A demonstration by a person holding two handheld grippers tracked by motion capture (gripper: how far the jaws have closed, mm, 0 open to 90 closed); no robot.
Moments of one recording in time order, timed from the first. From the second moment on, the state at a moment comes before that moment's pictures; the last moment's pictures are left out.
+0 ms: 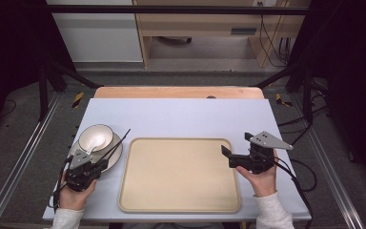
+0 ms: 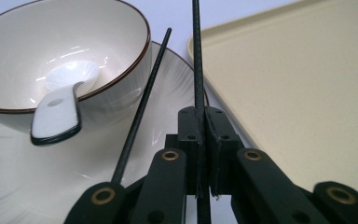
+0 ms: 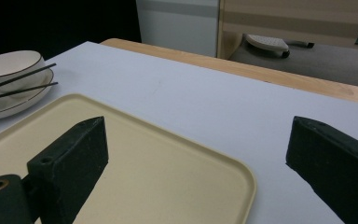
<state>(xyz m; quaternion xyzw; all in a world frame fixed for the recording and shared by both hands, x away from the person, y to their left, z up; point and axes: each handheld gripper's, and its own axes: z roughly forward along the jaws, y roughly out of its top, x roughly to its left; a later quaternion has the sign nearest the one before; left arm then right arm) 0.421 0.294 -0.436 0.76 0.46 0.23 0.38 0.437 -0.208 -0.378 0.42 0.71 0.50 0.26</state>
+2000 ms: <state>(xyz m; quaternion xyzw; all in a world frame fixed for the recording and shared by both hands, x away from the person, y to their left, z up) 0.385 0.205 -0.474 0.63 0.59 0.27 0.42 0.439 -0.203 -0.384 0.42 0.72 0.49 0.26</state>
